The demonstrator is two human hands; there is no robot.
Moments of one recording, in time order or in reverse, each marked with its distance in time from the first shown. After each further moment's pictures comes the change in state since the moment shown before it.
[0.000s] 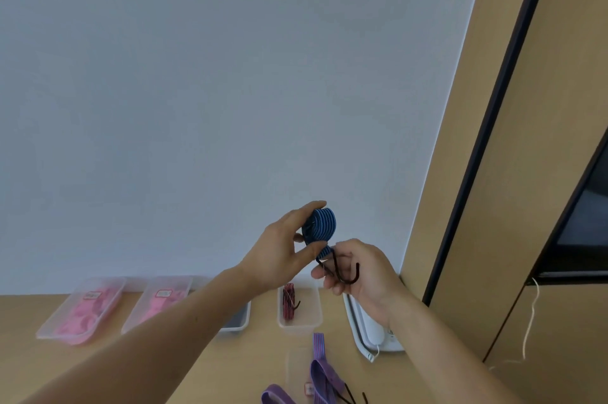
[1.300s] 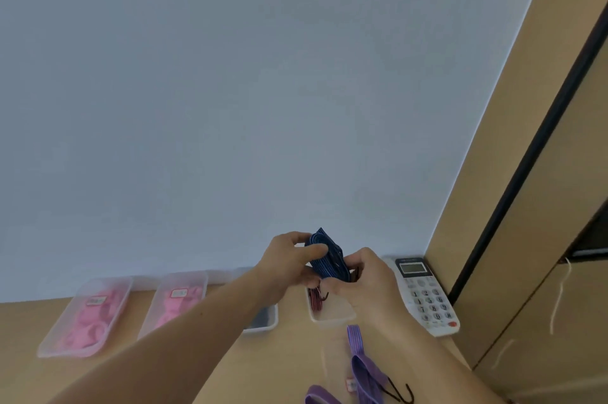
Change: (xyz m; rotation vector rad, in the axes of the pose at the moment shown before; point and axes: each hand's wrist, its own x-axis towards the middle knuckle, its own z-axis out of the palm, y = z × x) left_hand -0.002 -0.092 -0.025 -0.690 -0.115 -0.832; right_hand 0.069 0.076 0.059 -0.647 0.422 -0.090
